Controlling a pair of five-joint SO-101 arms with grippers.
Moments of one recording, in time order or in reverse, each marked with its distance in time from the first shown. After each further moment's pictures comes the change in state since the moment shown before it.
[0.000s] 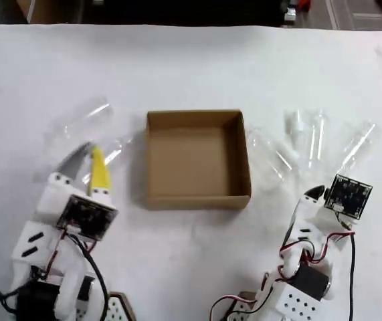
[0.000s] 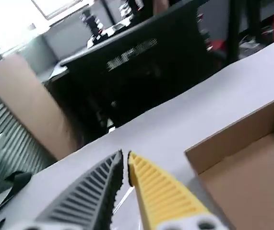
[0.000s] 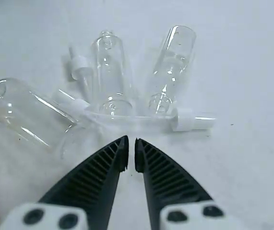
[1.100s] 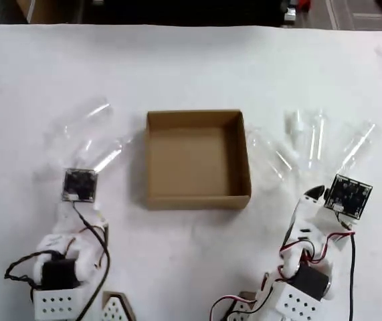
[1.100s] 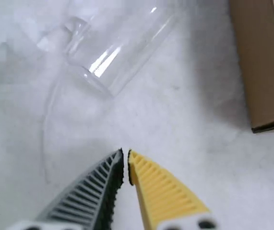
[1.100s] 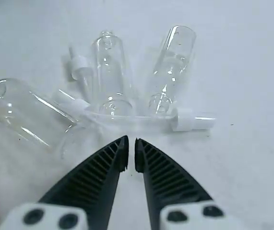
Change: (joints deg) left arm -14.9 -2.6 27.3 18.7 20.7; right arm 0.0 0.0 0.0 0.0 0.0
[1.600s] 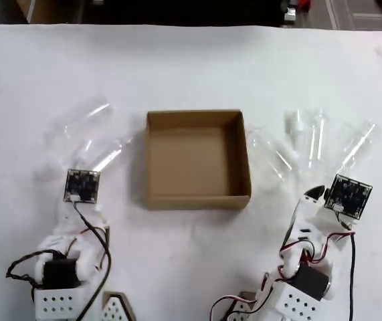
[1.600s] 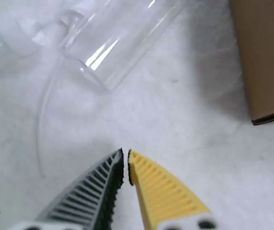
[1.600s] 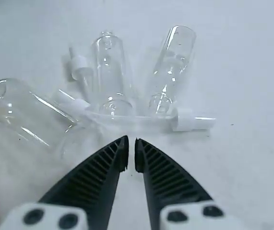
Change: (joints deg) left arm 1.0 0.0 1.5 1.5 0.0; right arm 0.0 0.0 0.0 0.0 0.0
